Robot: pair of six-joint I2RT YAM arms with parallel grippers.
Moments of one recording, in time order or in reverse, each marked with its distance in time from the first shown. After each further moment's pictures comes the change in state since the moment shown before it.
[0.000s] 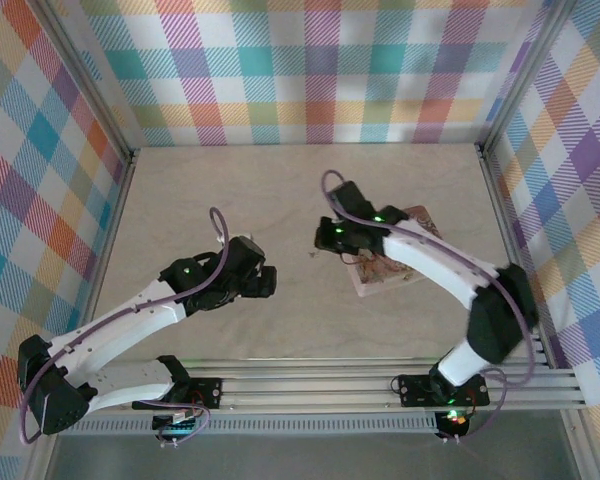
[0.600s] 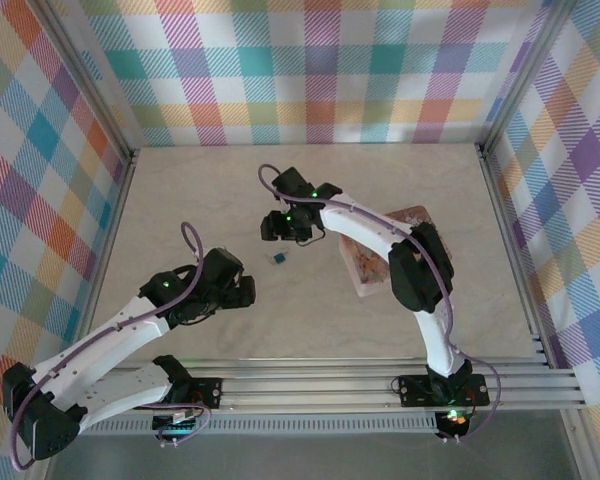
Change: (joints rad) left arm 0.101 -0.141 -0.121 -0.064 0.042 -0.046; right arm 0.046 0.453 0.490 -0.121 -0.104 -0.200
